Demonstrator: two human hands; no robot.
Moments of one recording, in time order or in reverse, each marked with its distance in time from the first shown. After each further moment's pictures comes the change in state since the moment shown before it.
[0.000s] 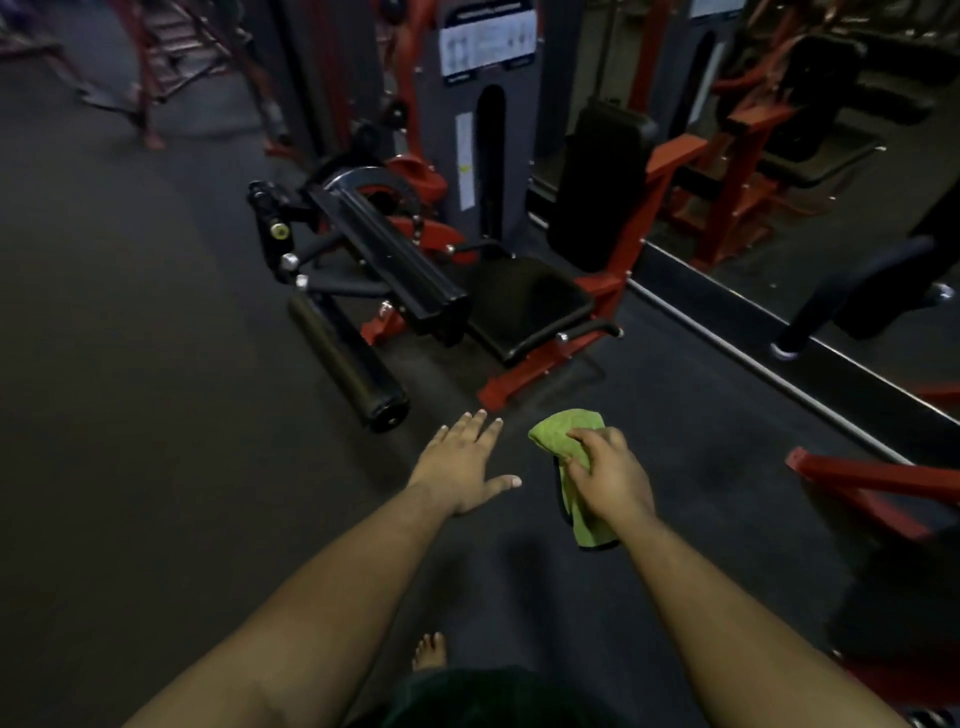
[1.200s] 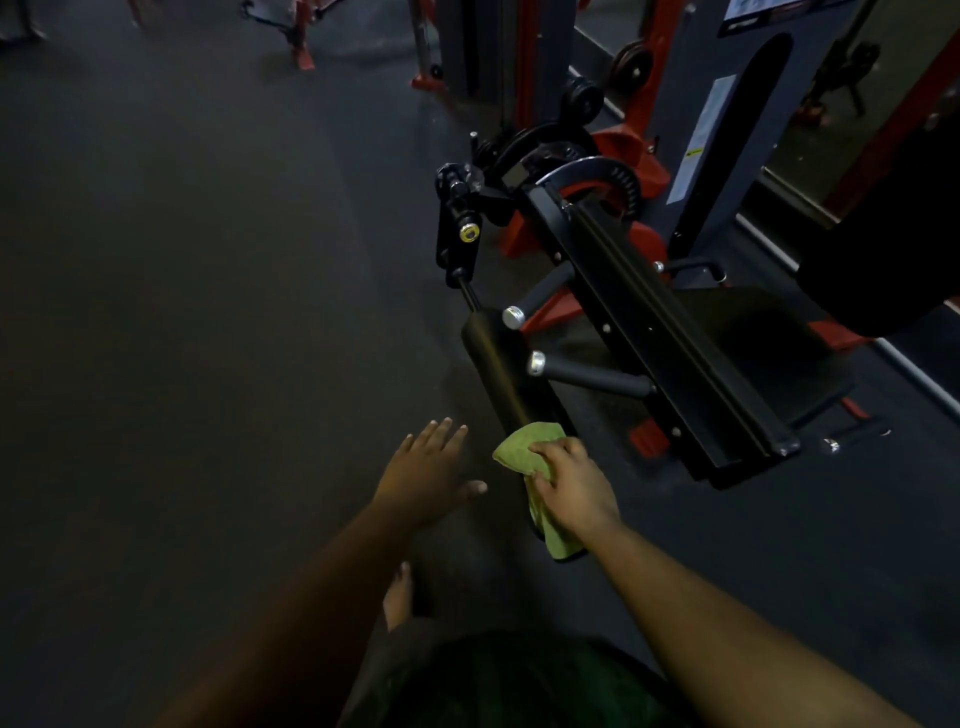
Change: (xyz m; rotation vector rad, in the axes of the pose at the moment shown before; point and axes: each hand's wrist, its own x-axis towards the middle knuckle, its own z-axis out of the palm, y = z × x) left_hand 0.073 -0.480 -0.052 -0.116 -0.064 -0.384; right_hand 0.264 -0.365 0.274 -0.021 -0.359 -0.286
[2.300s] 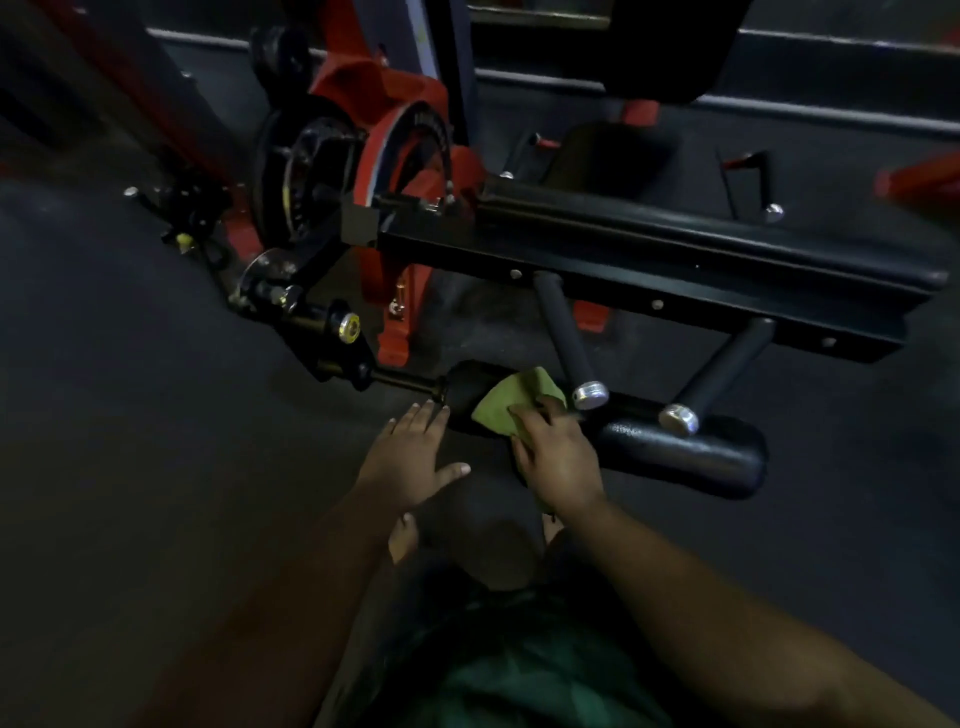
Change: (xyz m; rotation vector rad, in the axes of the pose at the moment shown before) left_hand 0.382 -0.165 -0.116 0.413 -0.276 0.790; right_hand 0.267 -0.141 0.082 0.117 0.518 0.633
